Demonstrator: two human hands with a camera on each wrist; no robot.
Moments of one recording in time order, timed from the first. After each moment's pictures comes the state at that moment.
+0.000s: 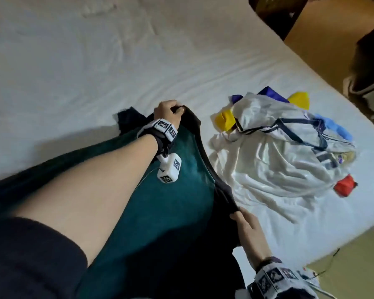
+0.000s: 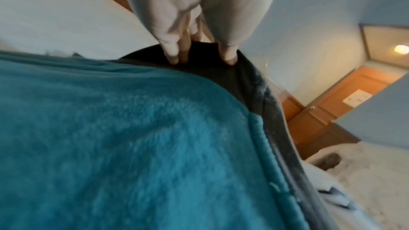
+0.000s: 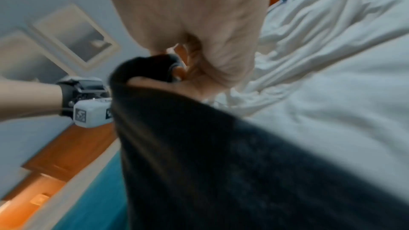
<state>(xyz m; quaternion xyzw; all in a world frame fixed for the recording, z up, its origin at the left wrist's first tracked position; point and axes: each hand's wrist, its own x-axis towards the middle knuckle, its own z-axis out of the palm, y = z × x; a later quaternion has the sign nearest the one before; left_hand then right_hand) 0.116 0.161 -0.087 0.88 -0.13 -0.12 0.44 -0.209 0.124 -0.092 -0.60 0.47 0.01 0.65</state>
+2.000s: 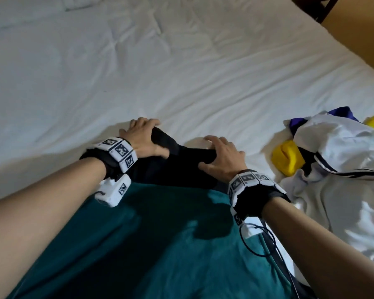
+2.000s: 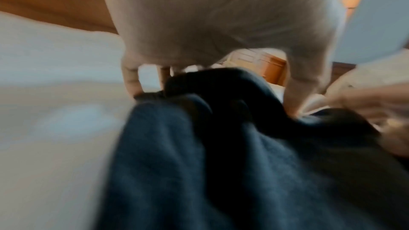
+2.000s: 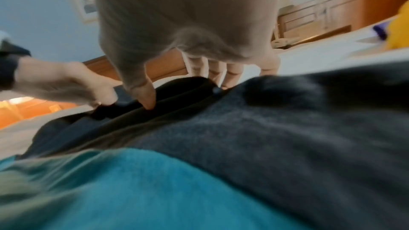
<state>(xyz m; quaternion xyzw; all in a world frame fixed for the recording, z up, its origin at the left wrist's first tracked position) 0.333 0.179 -0.200 0.93 -0.26 -0.27 0.06 0.168 0.001 -0.218 -0.93 0.25 0.10 0.25</state>
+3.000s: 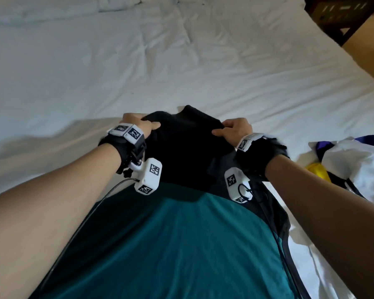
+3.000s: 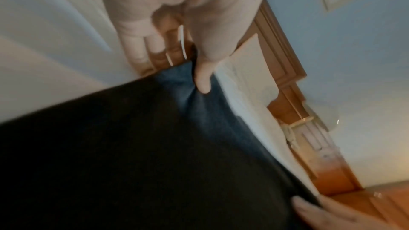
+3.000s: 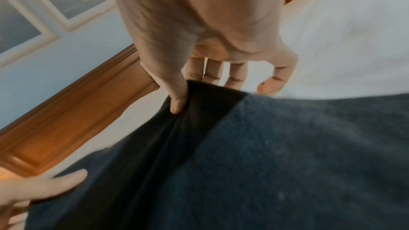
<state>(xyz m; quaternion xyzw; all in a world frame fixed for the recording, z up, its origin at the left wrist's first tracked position) 0.403 0.220 -0.220 0.87 0.07 -0.23 0.42 0.284 -0.012 -0.204 -0.84 0.37 0.05 0.40</state>
